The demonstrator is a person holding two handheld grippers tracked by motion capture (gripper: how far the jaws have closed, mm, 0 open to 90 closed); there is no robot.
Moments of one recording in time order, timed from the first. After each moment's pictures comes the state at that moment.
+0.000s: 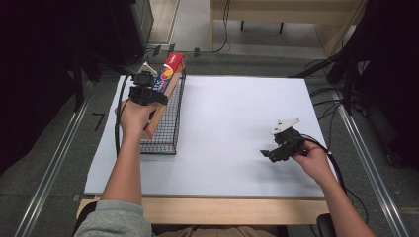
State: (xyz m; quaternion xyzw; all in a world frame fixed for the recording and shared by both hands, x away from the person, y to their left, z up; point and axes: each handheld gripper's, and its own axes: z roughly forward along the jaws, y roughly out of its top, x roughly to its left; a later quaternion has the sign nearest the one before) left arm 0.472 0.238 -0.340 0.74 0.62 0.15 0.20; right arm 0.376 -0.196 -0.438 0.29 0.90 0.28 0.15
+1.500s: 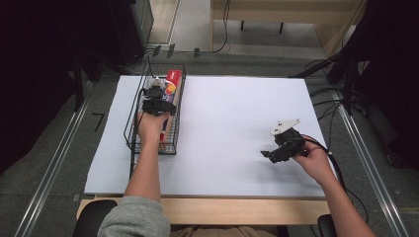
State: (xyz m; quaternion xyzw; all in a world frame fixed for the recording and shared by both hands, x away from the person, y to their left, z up) left arm 0.487 0.223 -0.405 0.70 0.68 0.13 0.18; right arm 0.373 -0.196 -0.437 0.29 0.90 0.29 0.15
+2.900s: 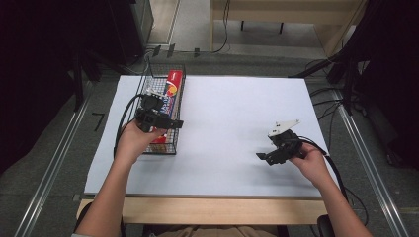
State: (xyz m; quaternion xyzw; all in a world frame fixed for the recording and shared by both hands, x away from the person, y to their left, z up) left arm 0.390 0.214 -0.346 0.82 0.47 0.08 0.31; right arm 0.366 -0.188 -0.435 0.29 0.90 0.32 0.12
